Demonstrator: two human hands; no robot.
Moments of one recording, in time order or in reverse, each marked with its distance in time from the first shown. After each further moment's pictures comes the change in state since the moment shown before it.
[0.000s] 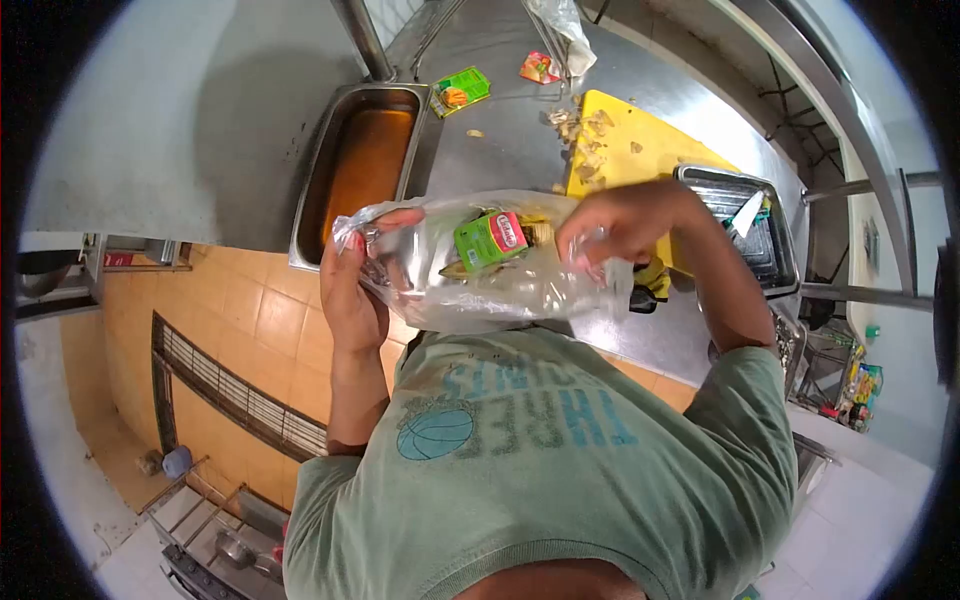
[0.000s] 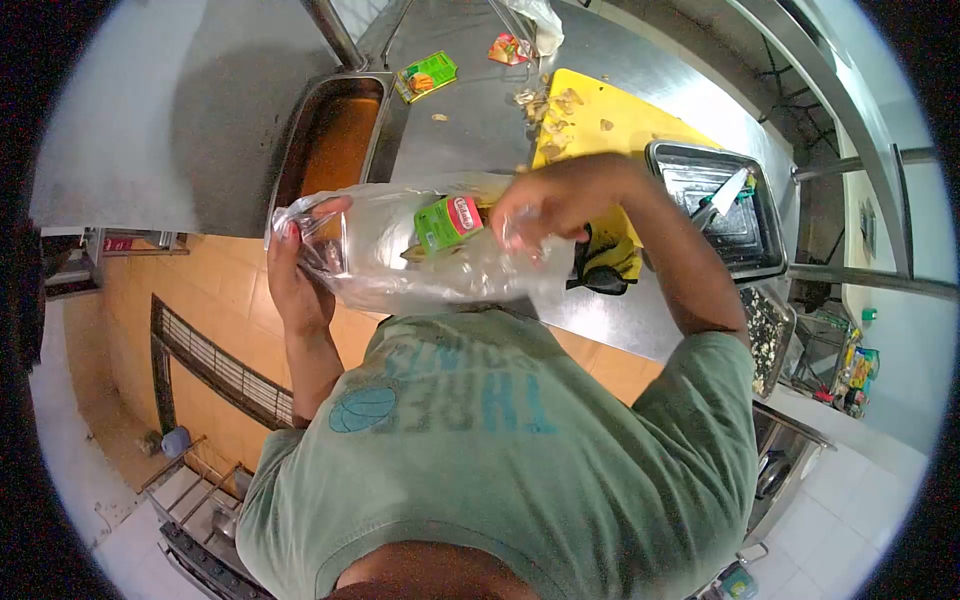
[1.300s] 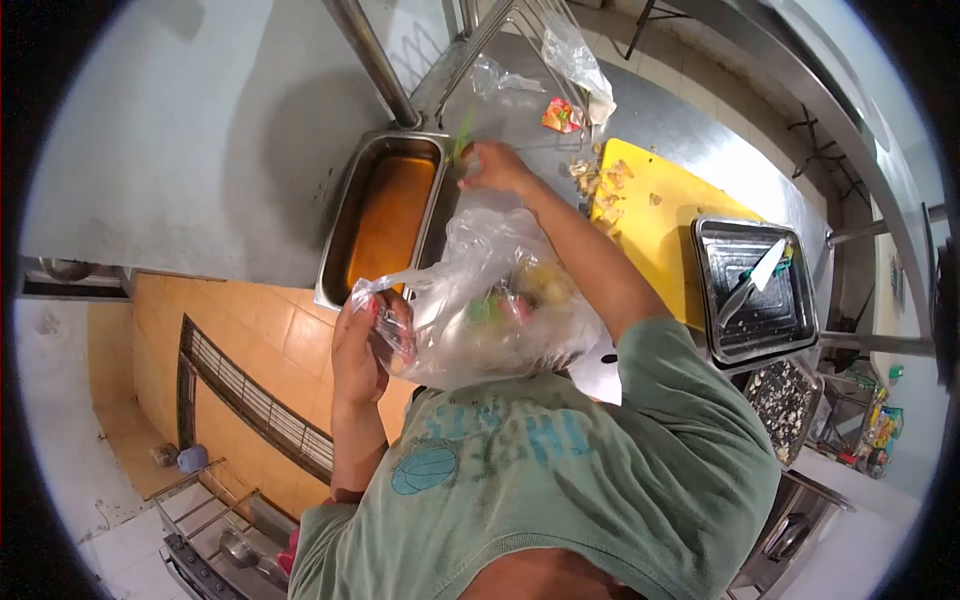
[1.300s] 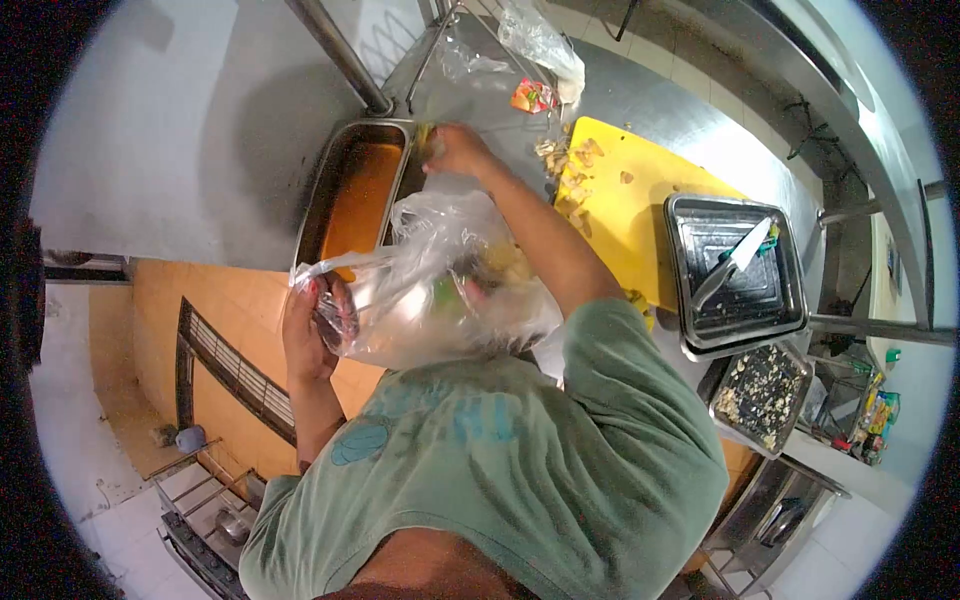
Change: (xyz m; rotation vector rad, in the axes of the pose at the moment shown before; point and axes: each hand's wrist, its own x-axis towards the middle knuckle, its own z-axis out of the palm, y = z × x) left_hand -0.001 0.008 0.003 -0.036 0.102 -0.216; right_hand 0.216 0.098 -0.160 -0.325 1.225 -0.306
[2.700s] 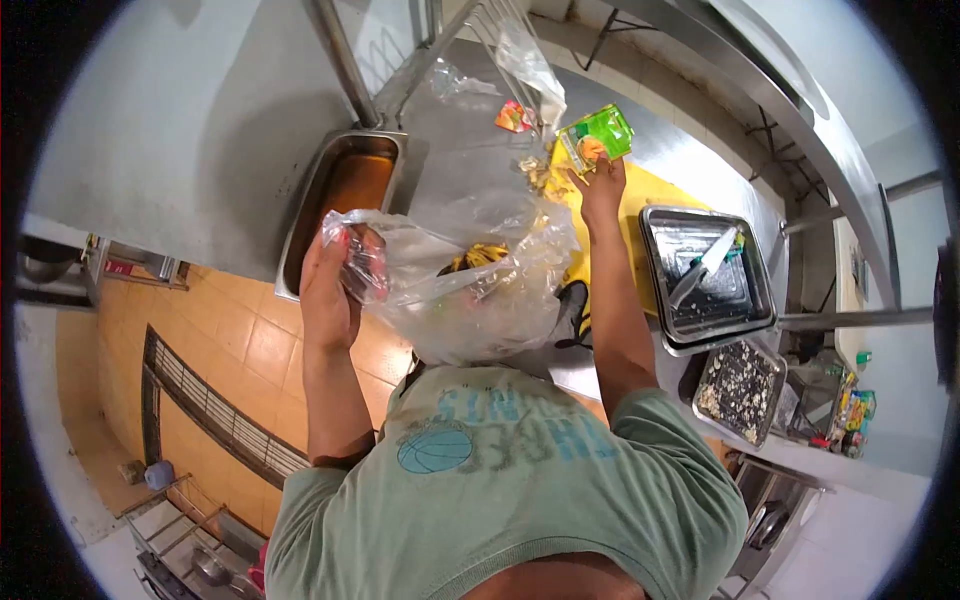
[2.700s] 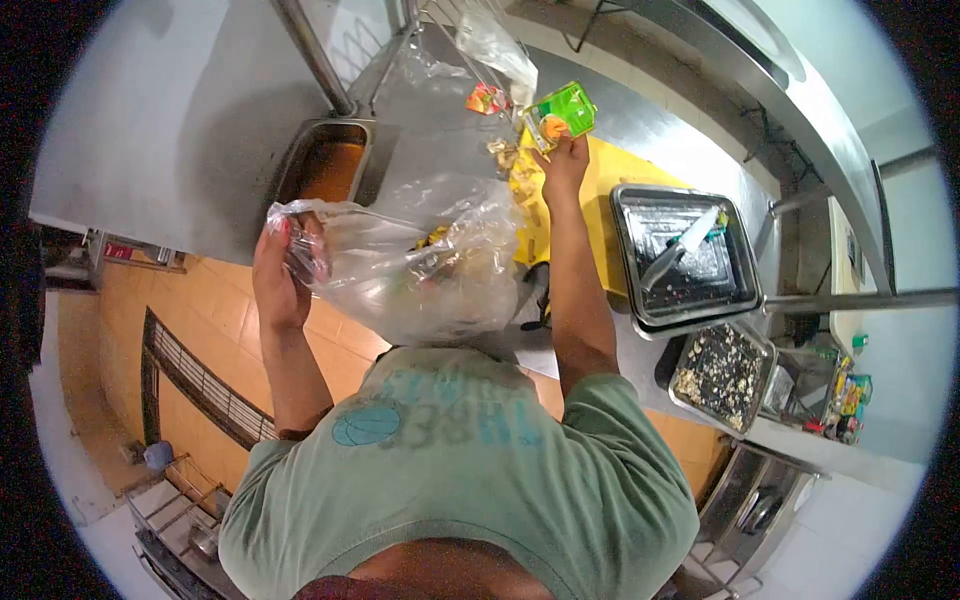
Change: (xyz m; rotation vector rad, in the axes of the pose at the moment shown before) left_hand 0.019 0.003 0.026 0.012 -0.053 0.153; right_hand -0.149 0.018 -0.124 1.084 0.970 0.331
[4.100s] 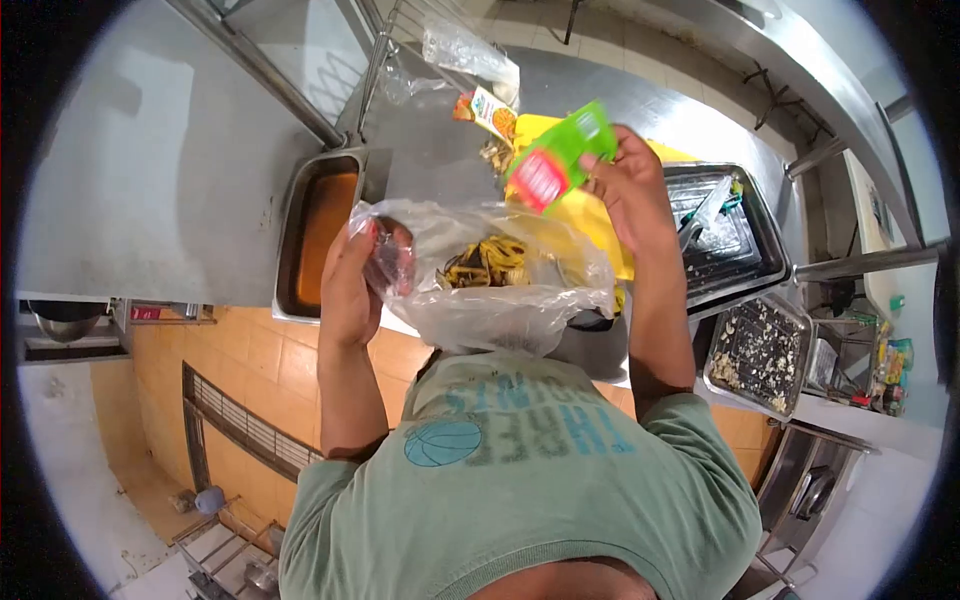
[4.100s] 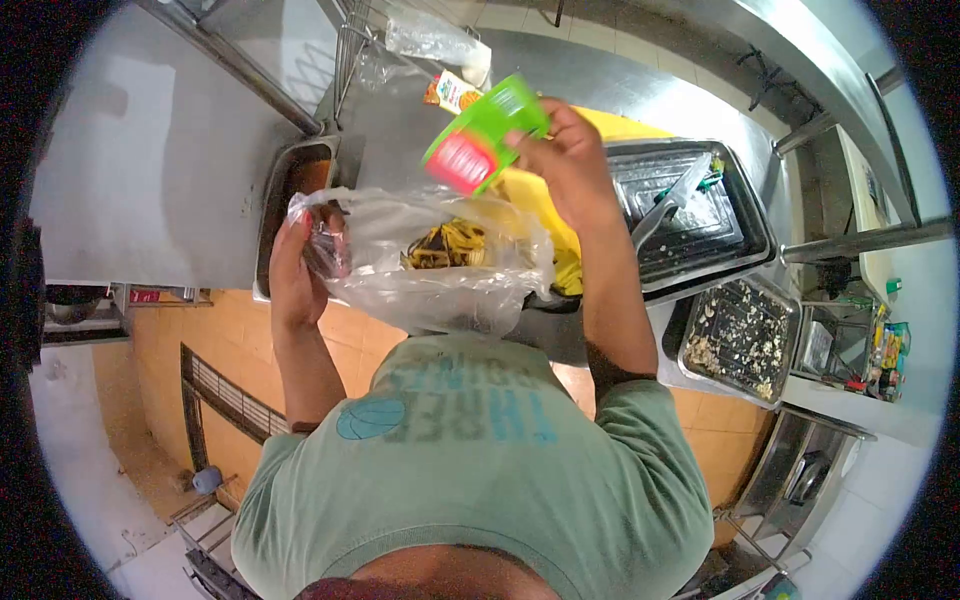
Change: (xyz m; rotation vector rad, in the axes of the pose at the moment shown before) left_hand -0.003 -0.017 0.095 0.105 -0.148 -0.125; right_hand -0.086 -0.146 -0.027 -0.035 -0.472 0.006
